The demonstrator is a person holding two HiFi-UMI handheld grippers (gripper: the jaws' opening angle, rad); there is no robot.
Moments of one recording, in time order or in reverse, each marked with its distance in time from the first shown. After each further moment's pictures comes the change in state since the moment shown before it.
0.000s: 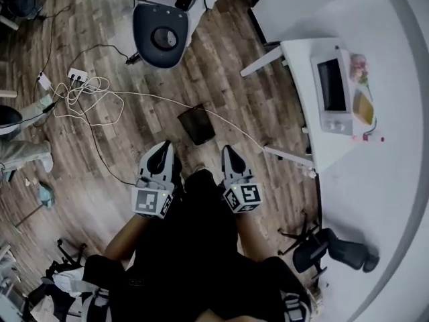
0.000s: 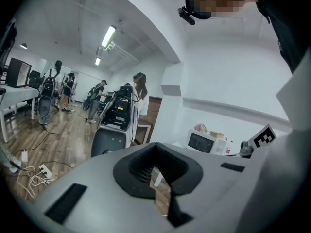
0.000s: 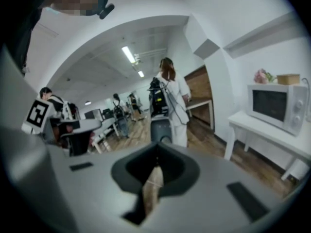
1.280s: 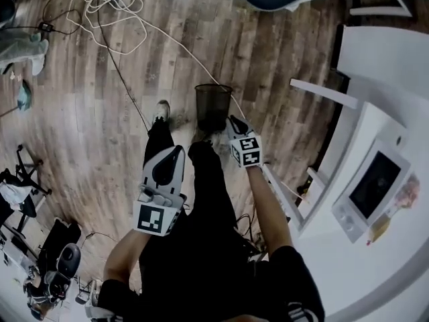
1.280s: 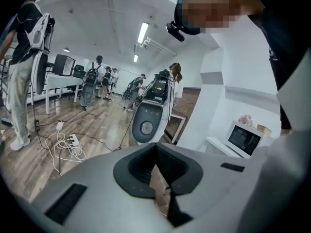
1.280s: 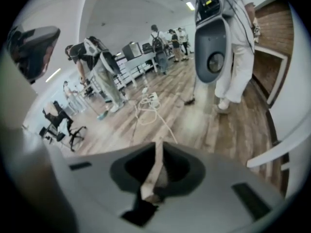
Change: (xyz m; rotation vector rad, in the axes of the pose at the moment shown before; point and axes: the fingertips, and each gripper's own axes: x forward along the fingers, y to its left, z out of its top) left arm 0.067 0.043 -0.168 -0.225 0.042 0.459; right arm 0.258 -0.135 -0.312 -0.424 0.715 0.509
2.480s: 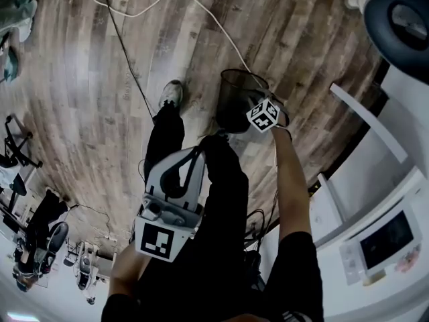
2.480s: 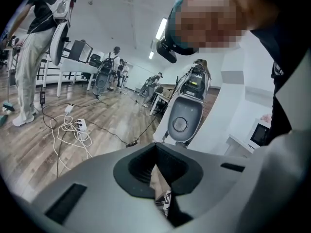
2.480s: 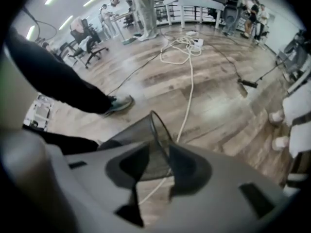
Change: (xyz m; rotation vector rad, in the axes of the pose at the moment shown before) left arm 0.094 0.130 -0.095 -0.126 0.015 0.087; right arm 0.281 -0.094 -0.164 -0.667 0.571 0.150
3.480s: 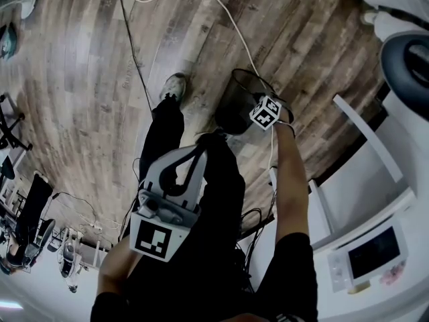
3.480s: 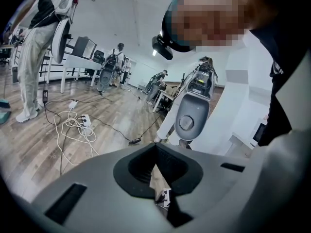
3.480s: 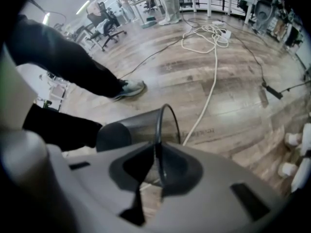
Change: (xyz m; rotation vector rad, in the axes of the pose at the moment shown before) left arm -0.002 0.034 -0.016 -0.018 0.040 0.011; right arm 0.037 0.008 -0.003 -0.206 0.142 0.109
